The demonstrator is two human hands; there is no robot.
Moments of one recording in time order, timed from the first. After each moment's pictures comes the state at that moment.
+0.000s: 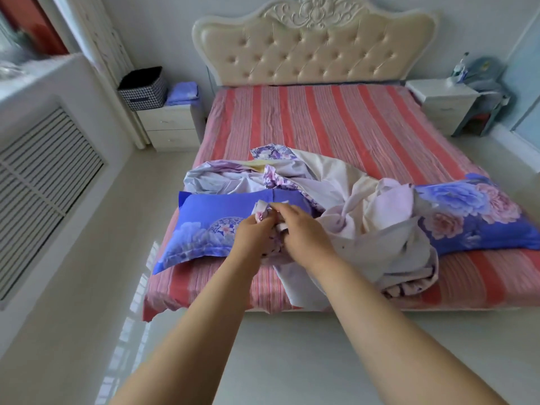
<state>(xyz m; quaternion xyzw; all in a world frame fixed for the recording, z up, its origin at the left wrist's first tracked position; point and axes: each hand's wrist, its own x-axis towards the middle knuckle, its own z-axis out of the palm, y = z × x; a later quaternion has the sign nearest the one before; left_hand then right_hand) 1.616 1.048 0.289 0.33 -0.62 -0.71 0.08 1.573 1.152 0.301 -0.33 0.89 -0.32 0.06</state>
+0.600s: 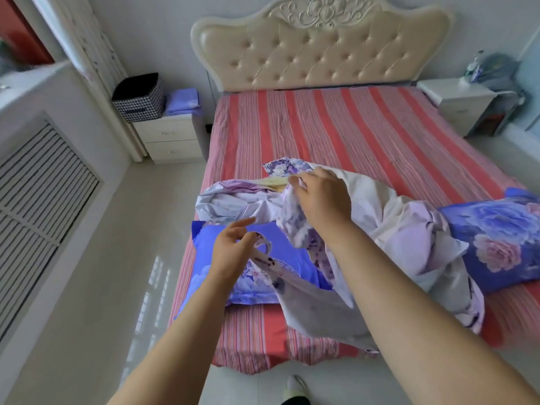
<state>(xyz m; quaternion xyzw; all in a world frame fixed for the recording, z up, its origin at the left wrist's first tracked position) 1.538 0.816 0.285 0.25 -0.76 -0.59 0.13 1.420 0.952 0.339 -0.26 0.90 -0.30 -0.18</state>
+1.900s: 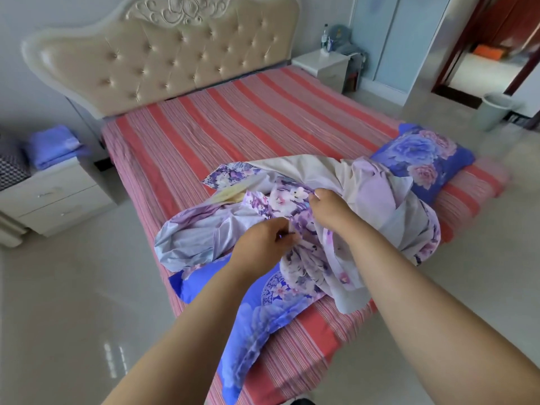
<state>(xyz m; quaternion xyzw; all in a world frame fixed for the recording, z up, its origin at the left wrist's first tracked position) 1.455 0.669 0.302 -0.20 -0.91 -0.36 -0.07 1.413 0.839 0.313 0.13 0.91 -0.38 0.07</state>
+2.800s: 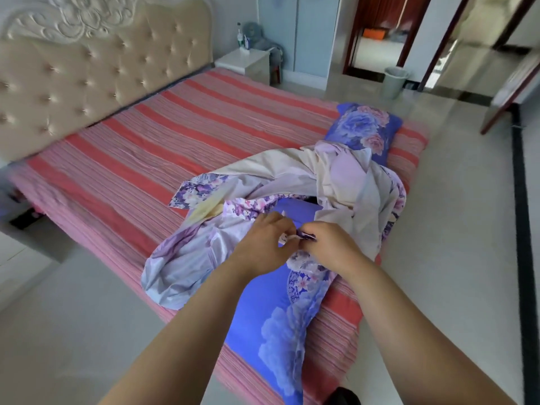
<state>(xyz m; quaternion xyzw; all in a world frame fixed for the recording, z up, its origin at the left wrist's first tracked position) 1.382 0.567 0.277 -0.44 -0.83 -0.32 -0.12 1.465 0.712 0.280 0.16 0.92 -0.34 0.00</state>
